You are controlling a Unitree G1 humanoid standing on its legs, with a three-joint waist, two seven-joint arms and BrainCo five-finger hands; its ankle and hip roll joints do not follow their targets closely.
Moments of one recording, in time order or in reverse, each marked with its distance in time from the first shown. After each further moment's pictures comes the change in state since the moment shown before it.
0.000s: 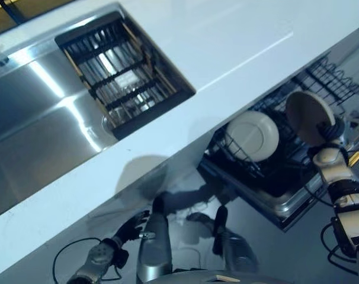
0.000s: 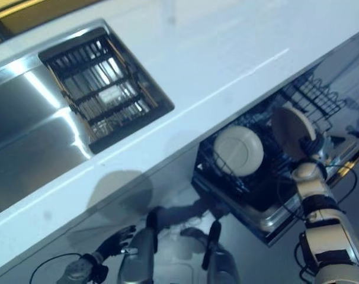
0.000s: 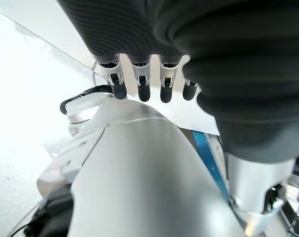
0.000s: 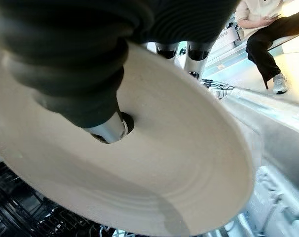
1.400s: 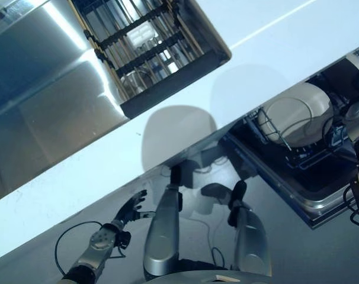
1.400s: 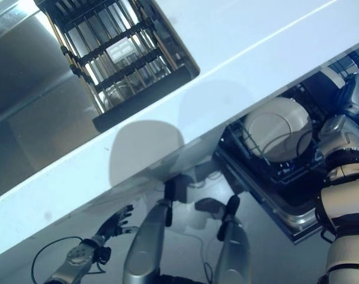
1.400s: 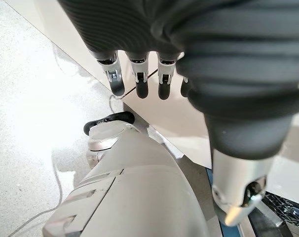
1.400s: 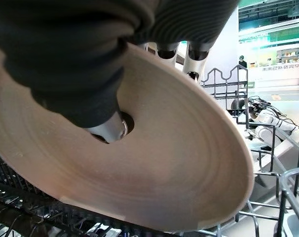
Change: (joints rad) left arm -0.016 0.028 0.008 -0.119 -0.081 0.002 0.071; right arm -0.320 -0.137 0.231 0.175 -0.227 0.123 0.023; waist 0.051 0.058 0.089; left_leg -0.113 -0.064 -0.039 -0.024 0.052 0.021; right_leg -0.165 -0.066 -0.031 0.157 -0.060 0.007
